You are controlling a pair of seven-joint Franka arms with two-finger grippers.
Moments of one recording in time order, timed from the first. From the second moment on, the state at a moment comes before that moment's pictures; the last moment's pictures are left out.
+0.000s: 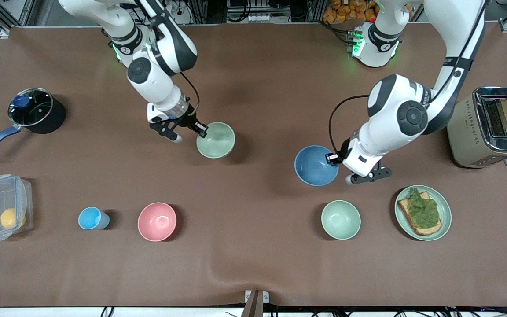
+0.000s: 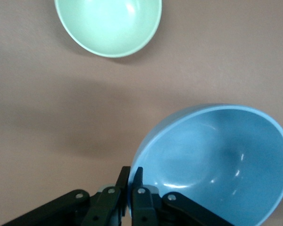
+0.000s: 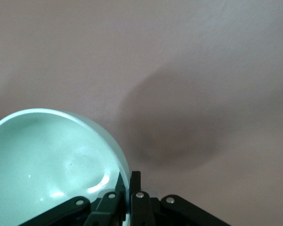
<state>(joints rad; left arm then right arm) 0.00 0.34 -0.46 -1.86 -0.08 2.20 -0.60 0.57 0.17 0.08 -2.37 0.40 2.76 0.90</state>
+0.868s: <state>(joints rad) -0.20 0.41 -0.46 -1.79 -0.08 2.20 -0.85 0.71 0.36 0.08 -2.31 0.40 2.88 1.01</state>
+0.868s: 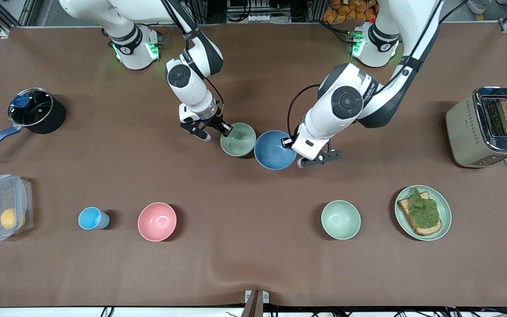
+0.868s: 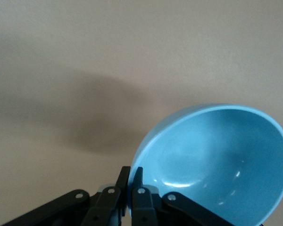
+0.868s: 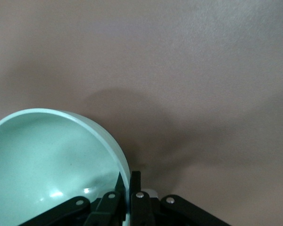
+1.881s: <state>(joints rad) -0.33 0.48 -0.46 -1.78 -0.08 2.20 -0.93 0.60 0.36 0.05 -2.13 0.41 2.54 1.21</state>
